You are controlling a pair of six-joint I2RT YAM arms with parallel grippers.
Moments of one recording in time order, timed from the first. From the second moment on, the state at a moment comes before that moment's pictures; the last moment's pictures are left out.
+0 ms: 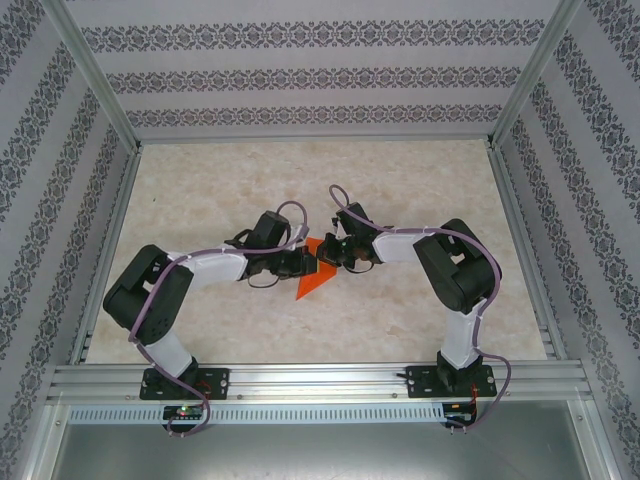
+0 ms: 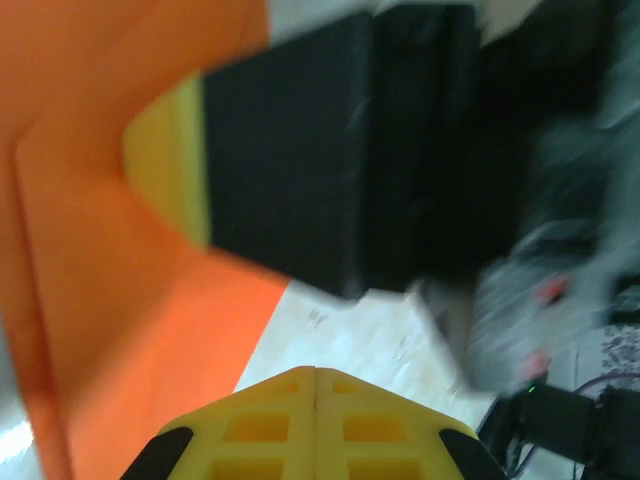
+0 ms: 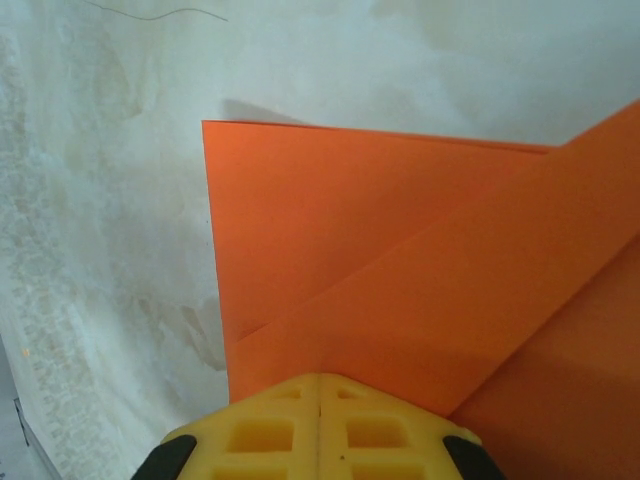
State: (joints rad) left arm -0.58 1.69 0.85 -0.01 0.60 -0.73; right arm 0.57 1.92 0.98 -0.01 -0.45 0.82
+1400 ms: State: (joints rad) left arm -0.54 1.78 0.71 0.11 0.71 -0.76; right arm 0.58 1.94 1.00 0.00 -0.47 0.82
